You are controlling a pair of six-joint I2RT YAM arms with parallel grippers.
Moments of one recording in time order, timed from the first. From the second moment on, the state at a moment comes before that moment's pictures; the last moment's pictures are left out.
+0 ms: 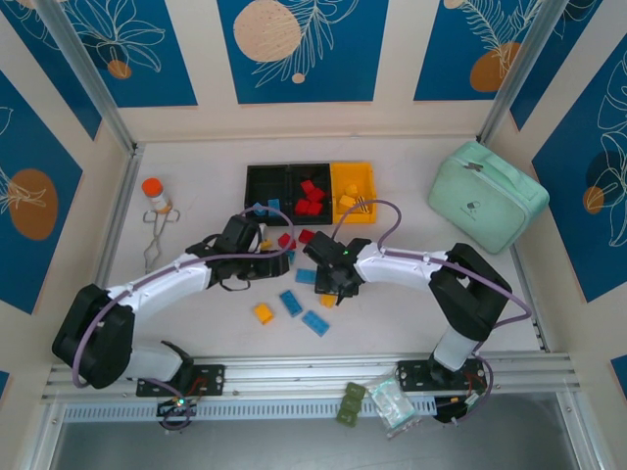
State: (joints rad) left arm -0.58 1.35 0.76 -0.37 0.25 -0.64; right arm 0.88 1.67 1.00 -0.66 0.06 0.96
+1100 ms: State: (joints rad) left arm -0.58 1.36 0.72 -0.28 0.32 -0.67; right arm 0.91 1.64 1.02 -0.73 0.08 0.95
